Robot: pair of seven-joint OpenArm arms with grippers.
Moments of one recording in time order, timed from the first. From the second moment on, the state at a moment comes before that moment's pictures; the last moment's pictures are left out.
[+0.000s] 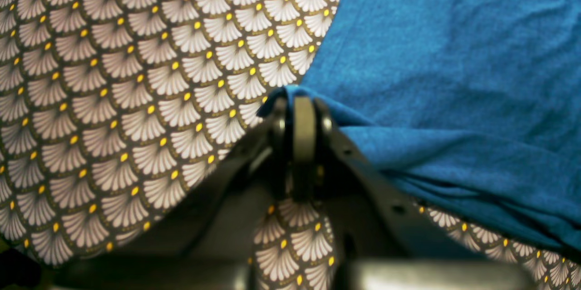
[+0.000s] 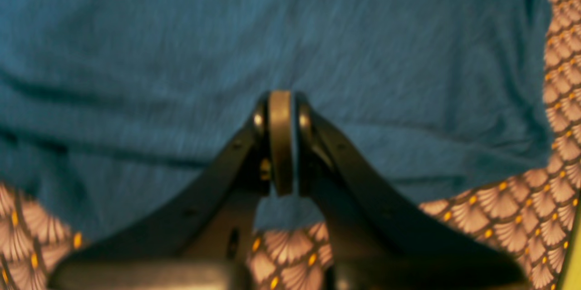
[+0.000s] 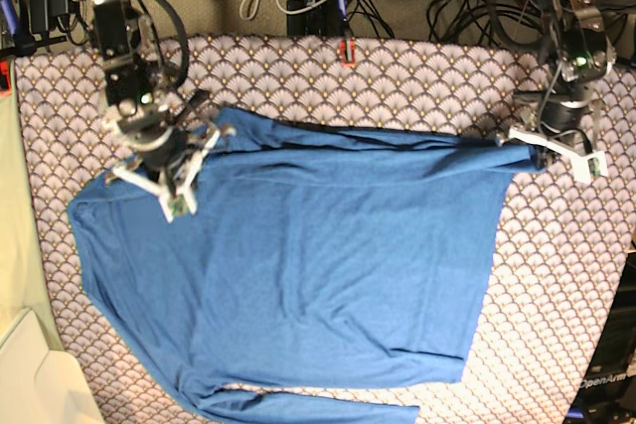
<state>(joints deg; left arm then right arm) 16.2 -11.0 -21.6 105.5 -23.4 -1.0 39.8 -5.9 13.8 -8.0 97.6 -0.5 8.9 -41.5</state>
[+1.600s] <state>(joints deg) 16.0 -10.9 -21.6 105.5 -23.9 -1.0 39.7 -5.2 15.0 -11.1 98.3 -0.3 13.1 -53.6</state>
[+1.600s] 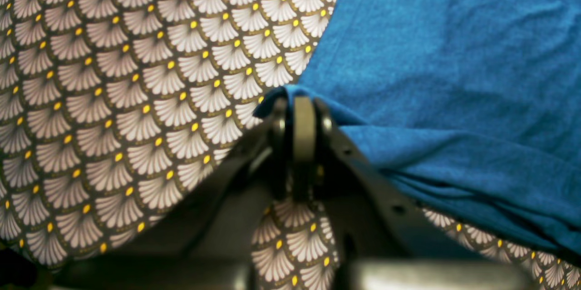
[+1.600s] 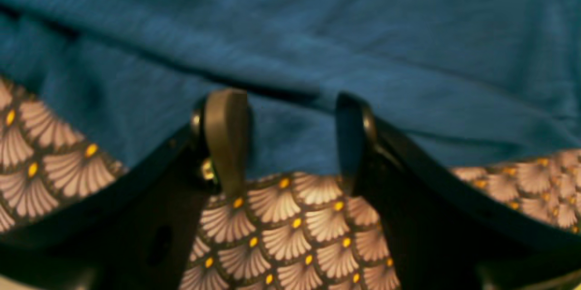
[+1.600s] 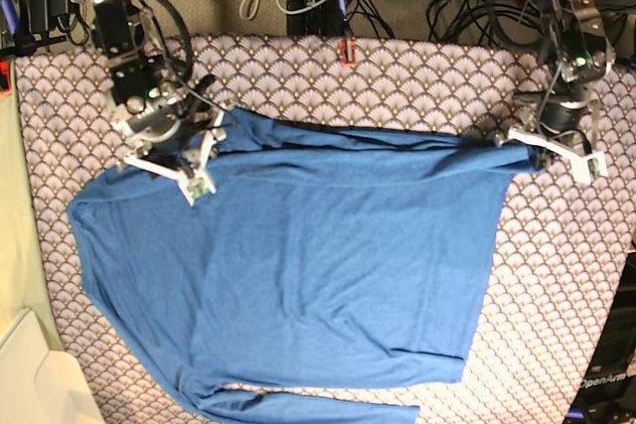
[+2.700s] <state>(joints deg) 15.2 -9.4 -21.5 105.5 -23.9 -0.9 39.8 -1.0 16.4 -15.7 91.7 0.0 13.4 -49.6</state>
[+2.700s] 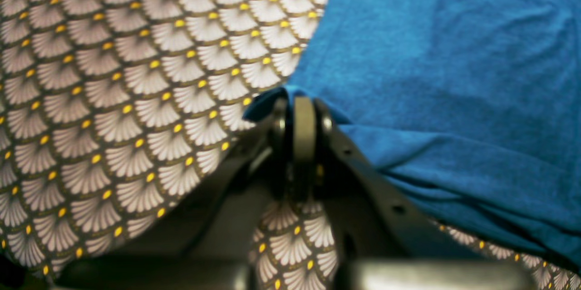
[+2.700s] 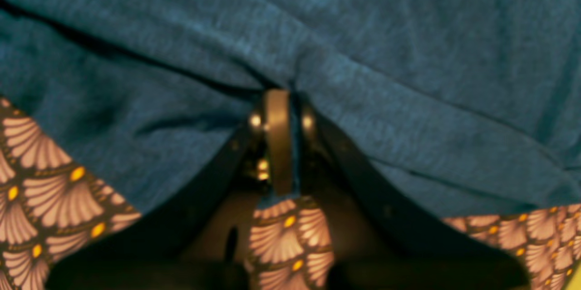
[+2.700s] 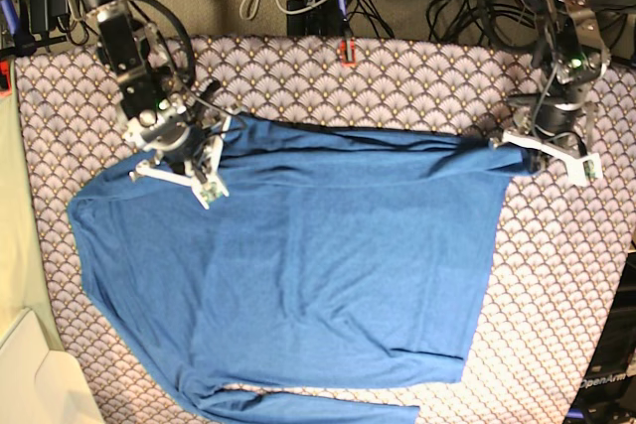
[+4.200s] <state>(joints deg) 14.3 -9.4 -21.6 105.5 -23.8 -0.8 39.8 5.6 18.1 -15.7 90.0 -0.4 13.4 -49.5</state>
